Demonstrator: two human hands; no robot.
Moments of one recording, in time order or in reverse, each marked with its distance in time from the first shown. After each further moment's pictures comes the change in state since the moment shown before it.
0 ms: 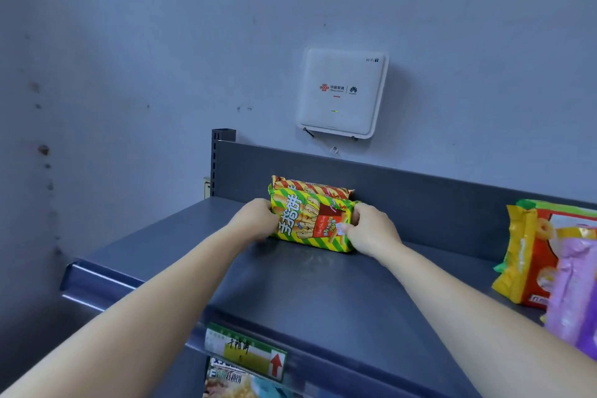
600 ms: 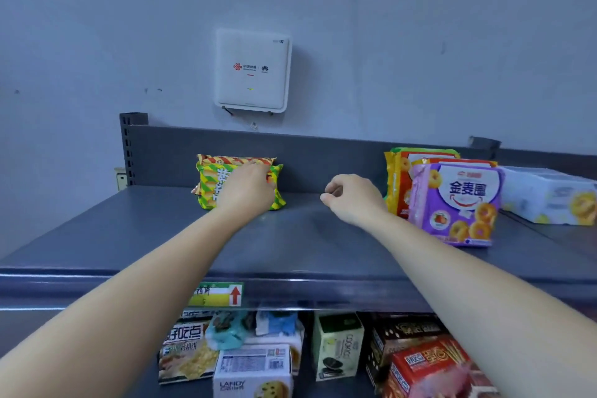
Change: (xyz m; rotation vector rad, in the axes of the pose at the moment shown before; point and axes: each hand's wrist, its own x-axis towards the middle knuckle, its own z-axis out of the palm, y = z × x) left_hand -0.072 0.058 0.033 0.345 0.112 0.563; right_hand -0.111 0.023 -0.068 -0.133 0.206 0.138
